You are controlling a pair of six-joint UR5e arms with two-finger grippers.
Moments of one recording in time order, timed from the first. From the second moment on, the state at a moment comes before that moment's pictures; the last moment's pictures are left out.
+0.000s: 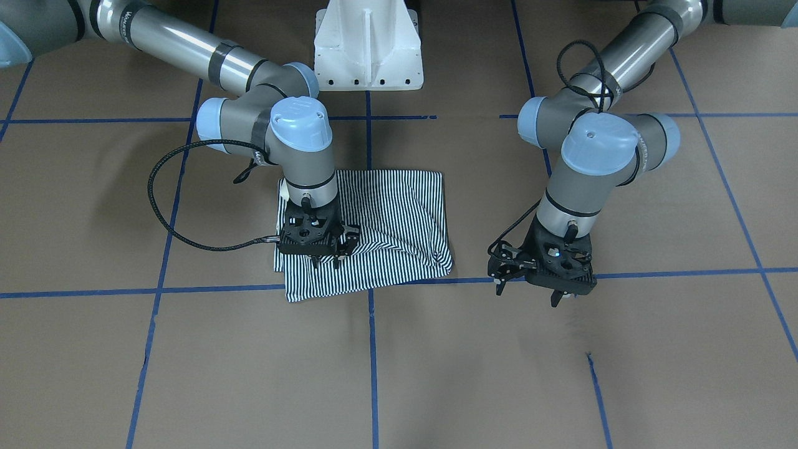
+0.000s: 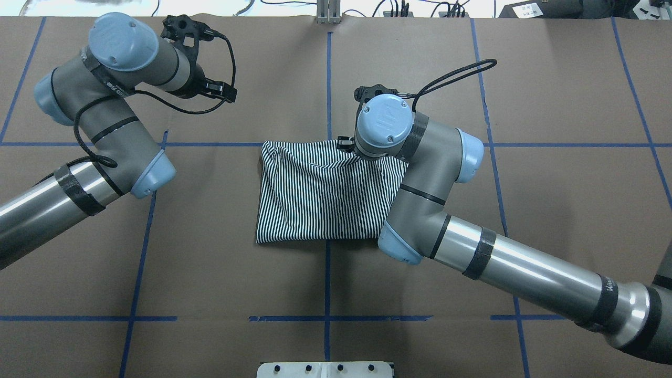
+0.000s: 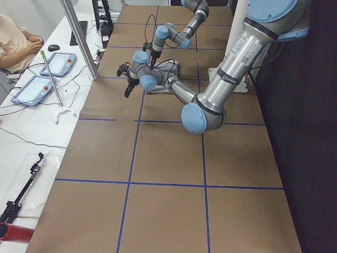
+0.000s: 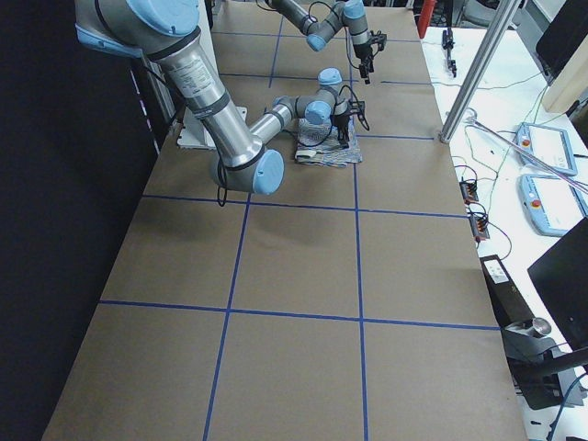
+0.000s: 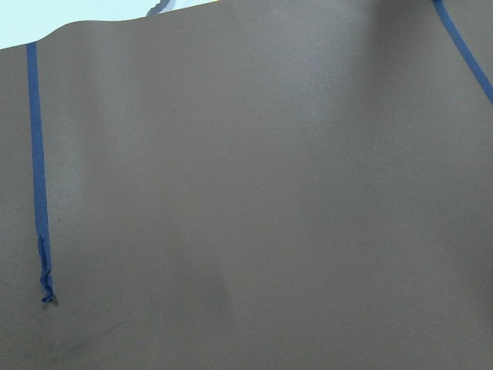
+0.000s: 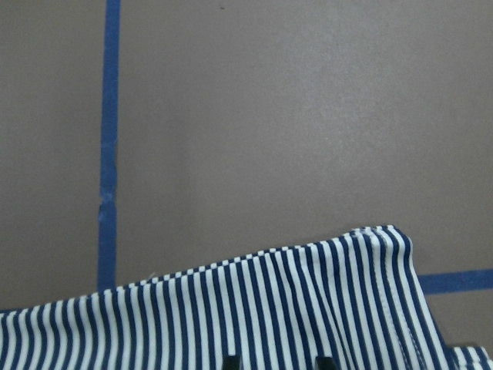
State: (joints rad) left arm -0.84 -2.19 -1.41 -2.03 -1.85 -0.78; right arm 0.57 -0.81 1.36 -1.31 1.67 1.27
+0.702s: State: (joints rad) left arm -0.84 -2.18 -1.41 -2.03 -1.85 -0.78; right arm 0.57 -0.82 1.37 -1.31 1.66 1.27
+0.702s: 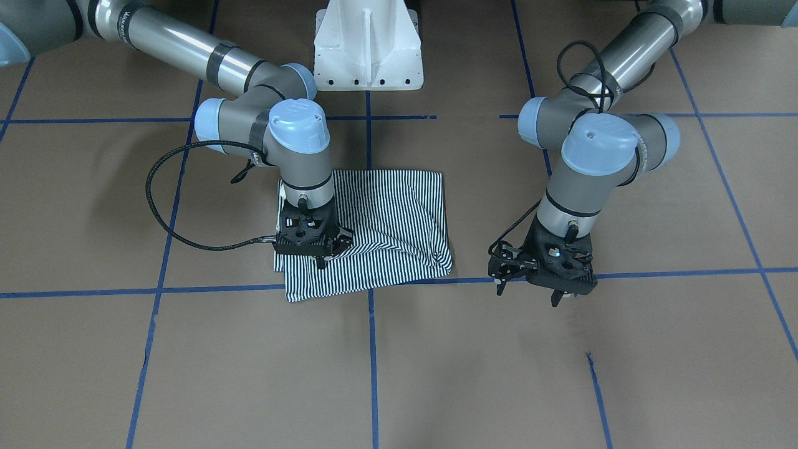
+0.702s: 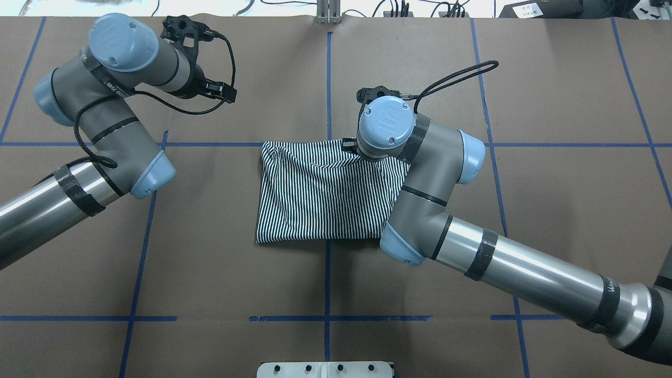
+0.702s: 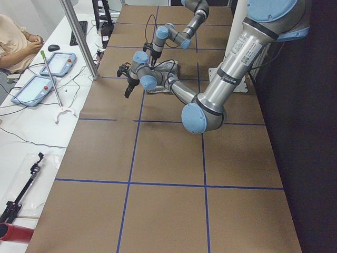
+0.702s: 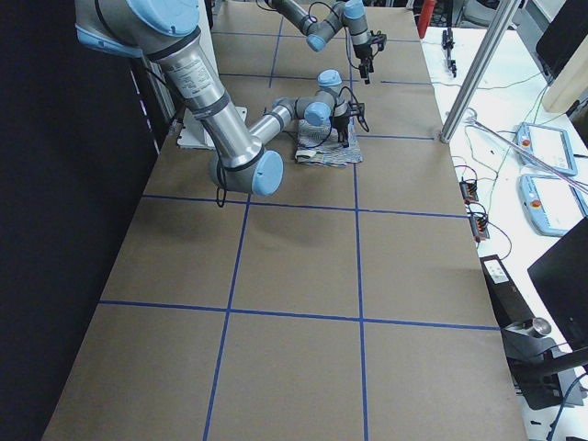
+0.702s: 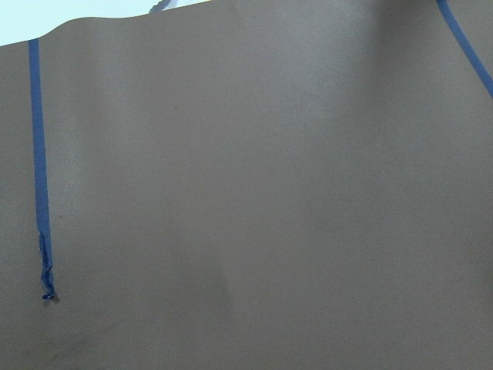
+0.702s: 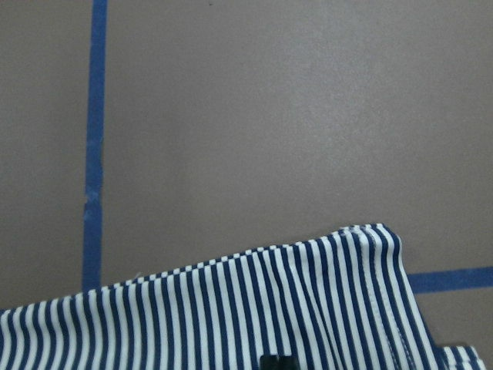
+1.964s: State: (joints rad) left arm -0.83 -2.18 -1.42 -2.03 -1.85 -0.80; right arm 0.60 -0.81 1.36 -1.36 1.62 1.23
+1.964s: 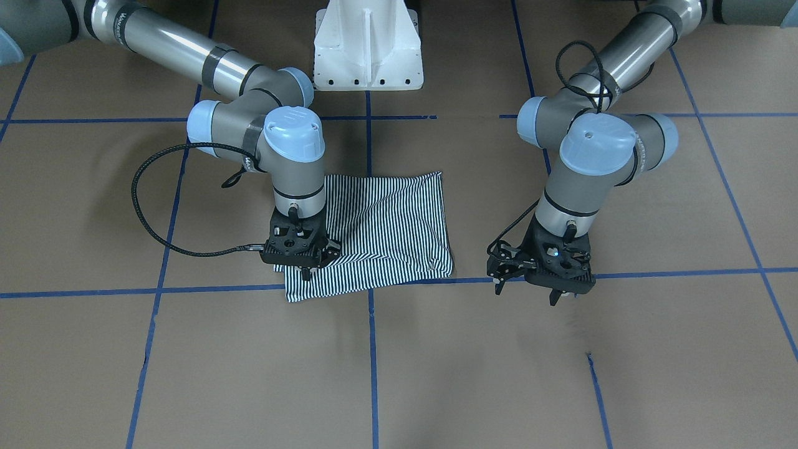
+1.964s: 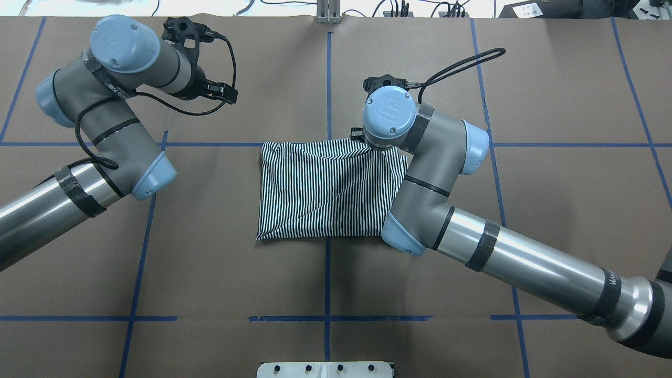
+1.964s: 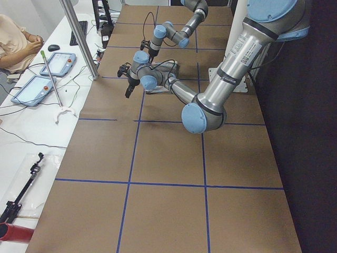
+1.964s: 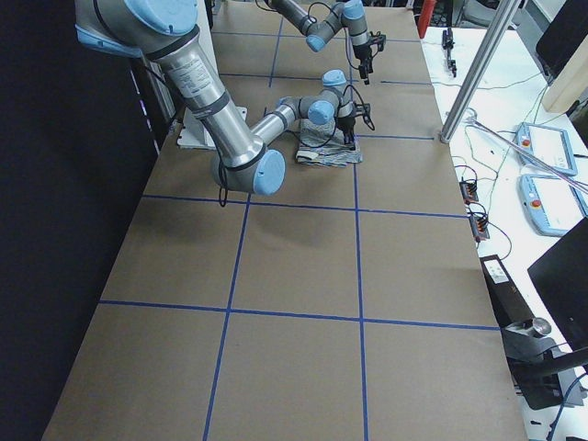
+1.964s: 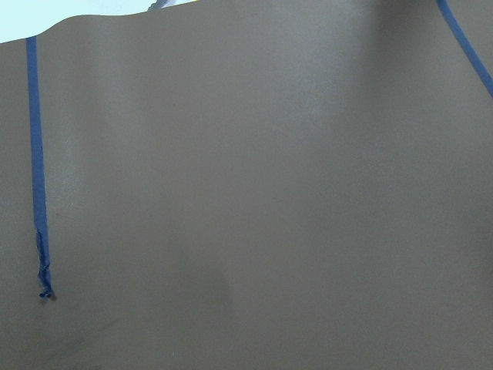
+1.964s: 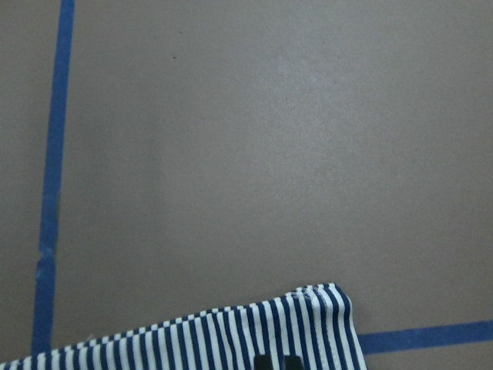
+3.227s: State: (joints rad) left arm -1.11 -1.88 -1.79 -1.79 -2.06 -0.32; right arm 1.10 -1.19 1.95 -1.86 2.17 0.40
